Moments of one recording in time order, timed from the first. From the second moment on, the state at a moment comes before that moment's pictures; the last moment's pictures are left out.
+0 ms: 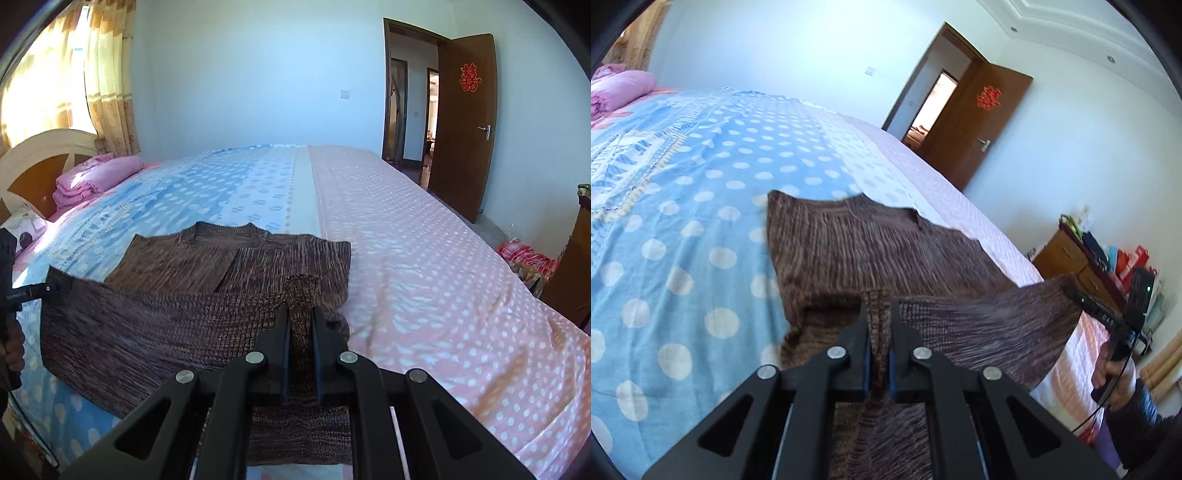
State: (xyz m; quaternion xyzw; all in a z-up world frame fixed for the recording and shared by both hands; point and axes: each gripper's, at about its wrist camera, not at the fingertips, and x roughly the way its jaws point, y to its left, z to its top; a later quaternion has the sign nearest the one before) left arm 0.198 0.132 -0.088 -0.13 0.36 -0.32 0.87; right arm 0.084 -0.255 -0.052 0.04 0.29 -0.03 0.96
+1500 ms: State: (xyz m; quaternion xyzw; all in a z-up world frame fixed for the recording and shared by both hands) left arm 0.299 0.103 -0.094 -0.10 0.39 -0.18 0.90; right arm 0.148 -0.321 -0.099 0.15 0.34 -0.09 0.93
